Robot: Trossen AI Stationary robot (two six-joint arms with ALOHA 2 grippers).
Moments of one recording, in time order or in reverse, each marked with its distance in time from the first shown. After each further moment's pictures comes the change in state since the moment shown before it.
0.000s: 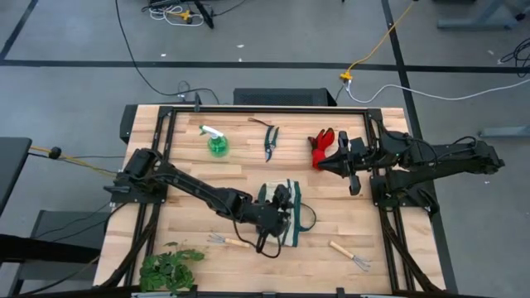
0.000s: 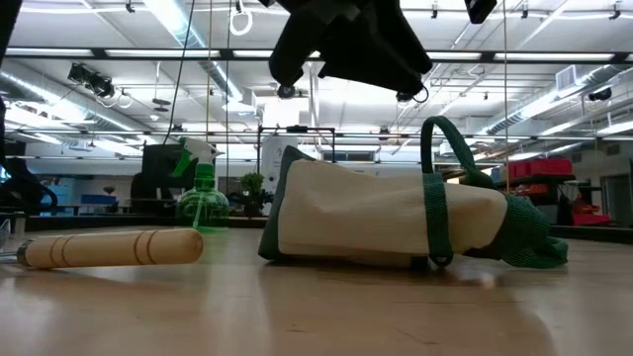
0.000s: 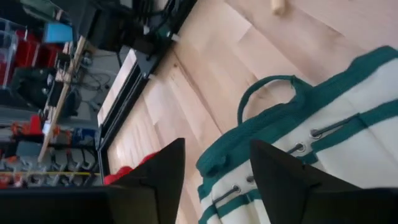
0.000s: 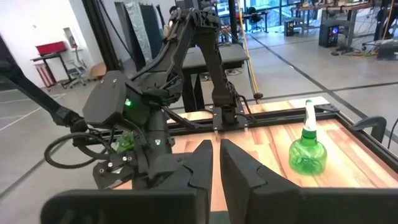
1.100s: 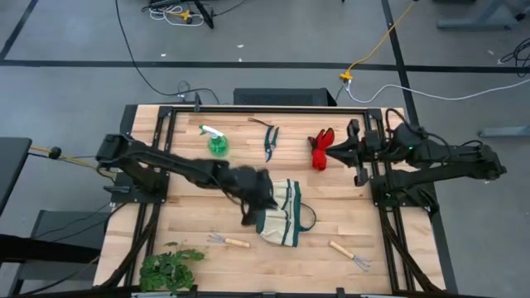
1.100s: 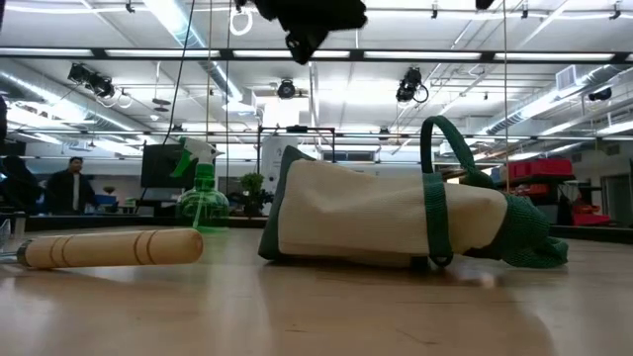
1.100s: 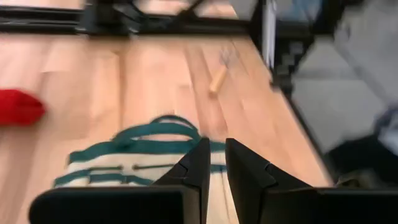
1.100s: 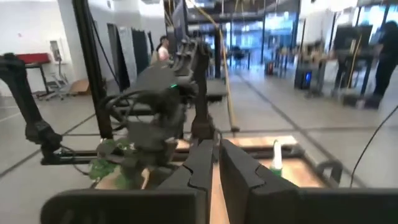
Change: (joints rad) left arm 0.142 -0.289 -0.211 0.014 0.579 -0.799; right arm -0.072 -0.070 0.000 0.041 -0.003 -0.117
